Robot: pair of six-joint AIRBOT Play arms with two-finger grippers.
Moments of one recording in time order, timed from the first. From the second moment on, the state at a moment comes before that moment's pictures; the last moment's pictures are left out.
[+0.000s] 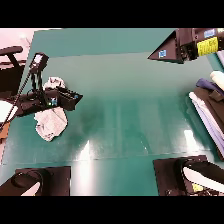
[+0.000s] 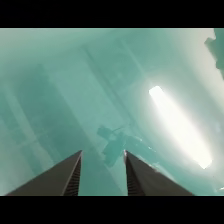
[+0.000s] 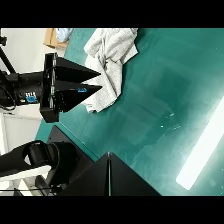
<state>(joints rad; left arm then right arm) -0.39 -0.85 0.90 1.01 -0.73 -1.26 0.12 -1.16 1.77 -0.75 1.60 1.73</state>
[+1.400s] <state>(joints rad) -0.39 -0.85 0.89 0.85 -0.67 -1.28 -0.21 -1.01 1.76 -0.75 1.65 1.76</state>
